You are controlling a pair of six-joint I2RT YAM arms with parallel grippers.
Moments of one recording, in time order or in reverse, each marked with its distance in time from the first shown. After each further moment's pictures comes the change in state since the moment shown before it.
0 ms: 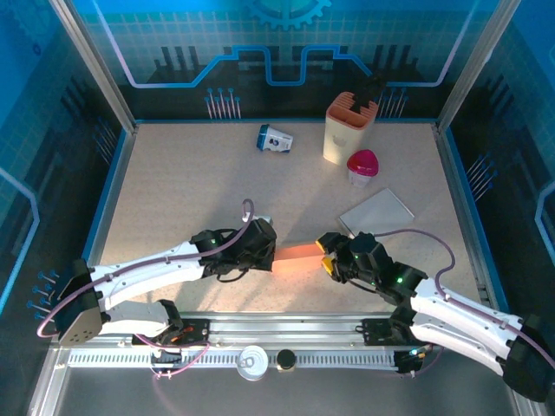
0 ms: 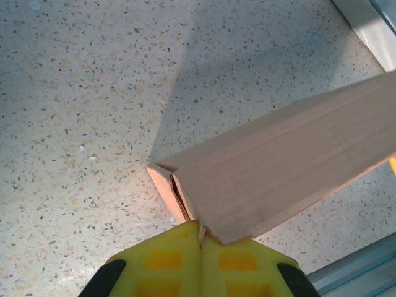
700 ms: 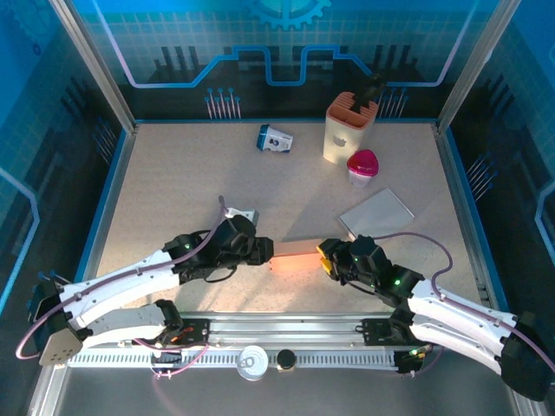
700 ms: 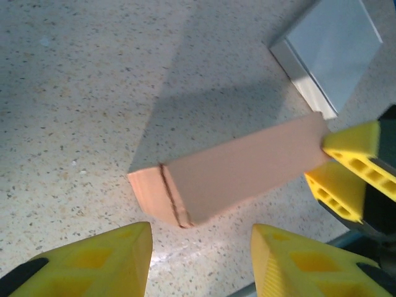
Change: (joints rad) left arm 0.073 -0.187 -0.074 0.066 0.043 -0.050; right arm -0.007 0.019 -0.062 0.081 -0.018 0.005
